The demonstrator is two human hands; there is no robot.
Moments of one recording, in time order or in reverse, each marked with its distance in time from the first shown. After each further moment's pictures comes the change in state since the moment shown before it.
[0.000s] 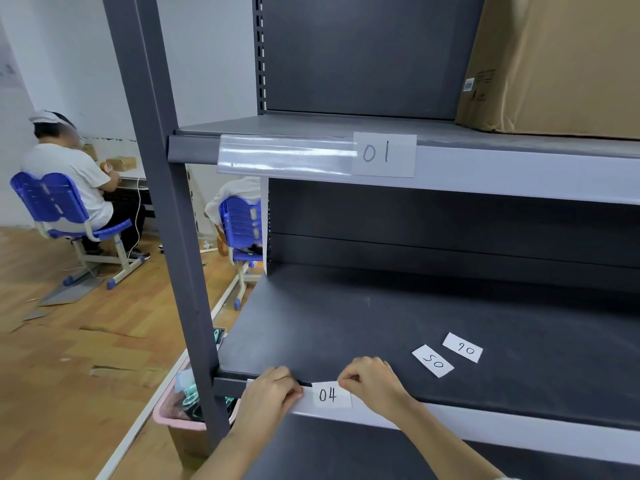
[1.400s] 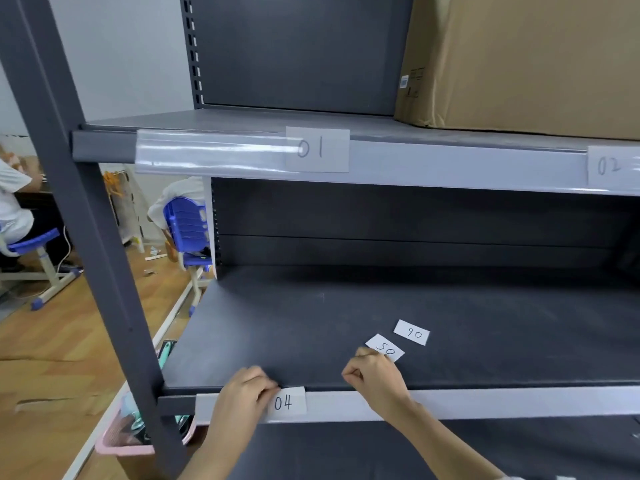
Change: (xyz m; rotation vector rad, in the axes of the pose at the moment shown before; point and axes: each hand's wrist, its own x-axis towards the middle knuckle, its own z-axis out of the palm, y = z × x) left_hand 0.017 0.026 0.012 -0.213 0.113 0.014; right_hand -0.030 0.049 -0.017 -0.149 0.257 0.085
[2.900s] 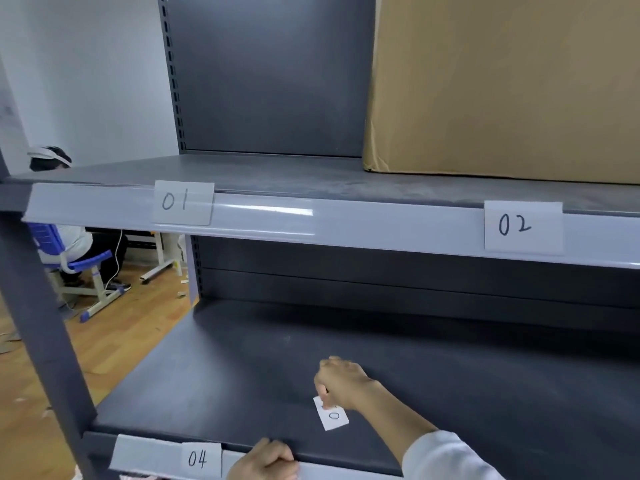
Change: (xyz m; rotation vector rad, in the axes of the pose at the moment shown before) left_hand -0.008 0.122 0.093 0.108 -0.053 -0.117; right_hand 0.091 0.081 -0.052 -0.332 -0.454 -0.288
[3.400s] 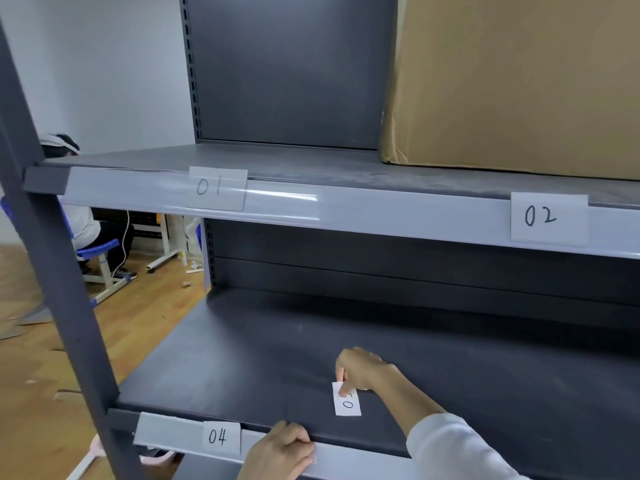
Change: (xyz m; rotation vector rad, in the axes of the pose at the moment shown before) left_hand 0.017 0.002 -0.016 0.049 -0.102 0.293; right_hand 0.000 0.010 0.002 0.208 -0.078 0.155
